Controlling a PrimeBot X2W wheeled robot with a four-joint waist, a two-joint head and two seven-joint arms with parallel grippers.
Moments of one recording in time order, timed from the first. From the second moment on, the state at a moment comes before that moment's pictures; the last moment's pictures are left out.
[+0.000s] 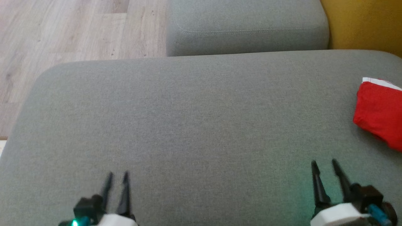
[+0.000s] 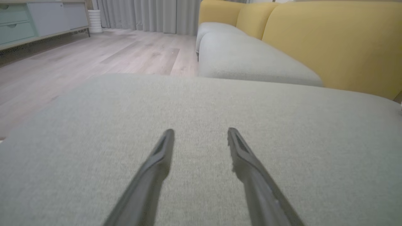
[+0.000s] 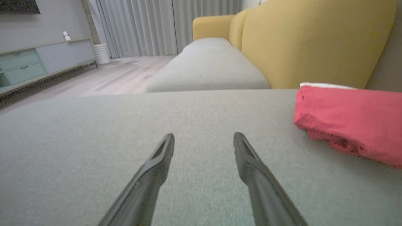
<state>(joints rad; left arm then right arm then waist) 0.16 0.05 -0.17 0.19 -0.17 0.08 -0.26 0.09 -0.04 -0.03 0.30 0.05 0.13 -0.25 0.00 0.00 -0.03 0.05</state>
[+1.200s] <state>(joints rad) 0.14 0.06 -0.14 0.25 -0.56 0.03 -0.18 0.09 -0.04 -0.05 0.34 0.45 0.13 -0.15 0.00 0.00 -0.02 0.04</state>
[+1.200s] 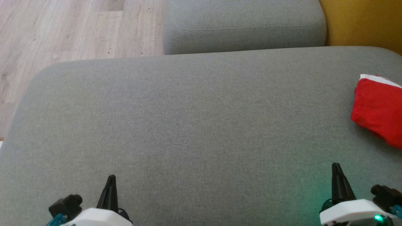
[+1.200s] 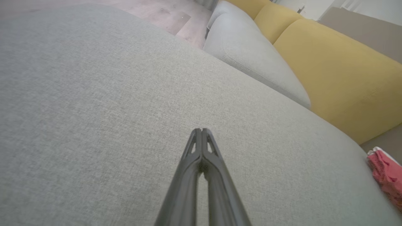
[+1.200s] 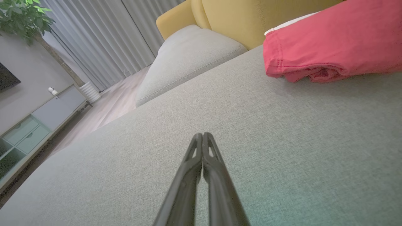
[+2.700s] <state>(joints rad) 0.05 0.06 -0.05 0.26 -1.08 -0.05 -0.05 0.02 -0.04 -0.09 0.31 1.01 0.13 -0.02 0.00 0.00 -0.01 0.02</state>
